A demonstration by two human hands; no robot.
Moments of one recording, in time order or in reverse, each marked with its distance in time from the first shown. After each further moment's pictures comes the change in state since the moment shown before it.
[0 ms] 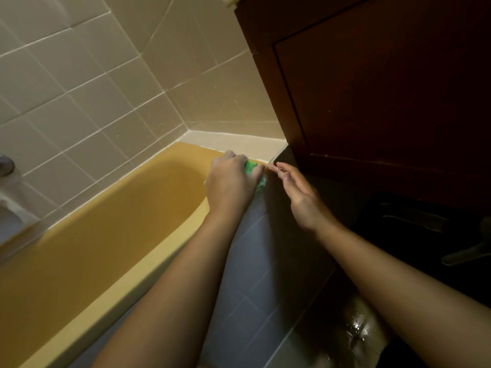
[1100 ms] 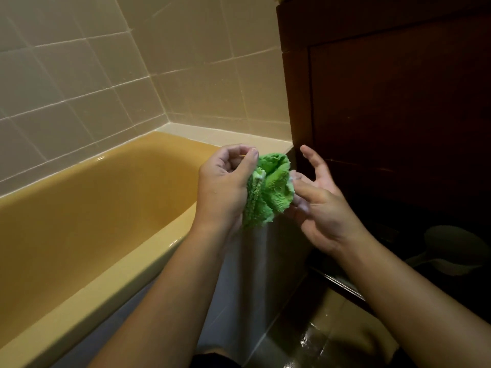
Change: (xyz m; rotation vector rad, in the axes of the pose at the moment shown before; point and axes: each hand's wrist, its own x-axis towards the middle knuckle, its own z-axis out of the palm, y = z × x) left_hand -0.048 -0.020 -0.046 -1.593 0.017 -0.279; right_hand -0.054 -0.070 0.030 0.513 0.037 0.080
